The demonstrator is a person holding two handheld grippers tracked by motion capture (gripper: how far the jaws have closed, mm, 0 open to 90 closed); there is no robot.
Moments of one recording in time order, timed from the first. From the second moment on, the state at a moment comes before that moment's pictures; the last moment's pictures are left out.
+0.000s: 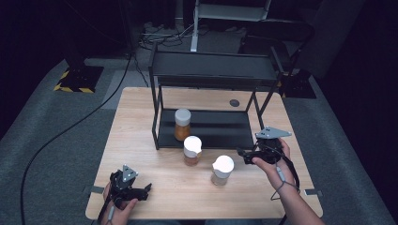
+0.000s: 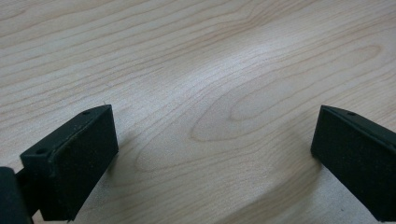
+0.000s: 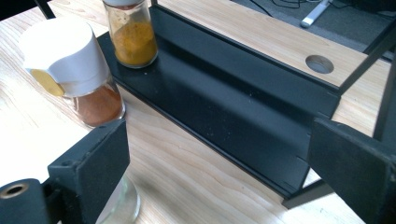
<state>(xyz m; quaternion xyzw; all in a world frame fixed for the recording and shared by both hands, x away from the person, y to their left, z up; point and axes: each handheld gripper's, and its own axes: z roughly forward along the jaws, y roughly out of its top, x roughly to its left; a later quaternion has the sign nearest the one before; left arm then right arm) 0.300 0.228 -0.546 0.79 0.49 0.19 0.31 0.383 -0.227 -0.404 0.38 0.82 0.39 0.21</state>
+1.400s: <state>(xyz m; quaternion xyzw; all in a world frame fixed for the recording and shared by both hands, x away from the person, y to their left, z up) 0.300 0.228 -0.546 0.79 0.49 0.19 0.31 0.398 -0.175 -0.391 0.37 0.82 0.39 0.20</state>
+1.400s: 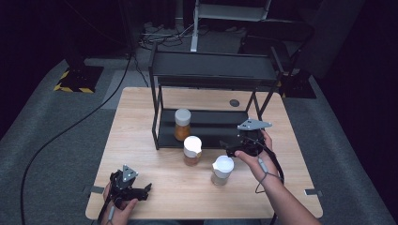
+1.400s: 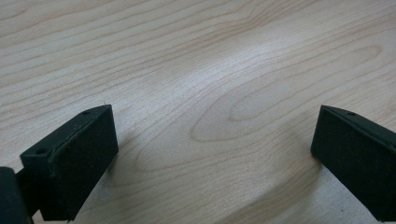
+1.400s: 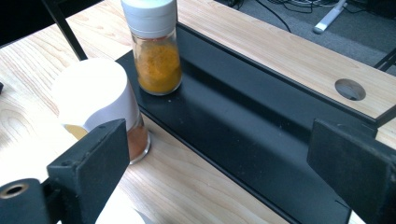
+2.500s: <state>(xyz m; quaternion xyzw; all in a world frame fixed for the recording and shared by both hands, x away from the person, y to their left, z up) 0.300 0.228 -0.546 0.79 0.49 0.19 0.31 0.396 -0.122 -0.393 0.35 0.83 0.40 0.17</state>
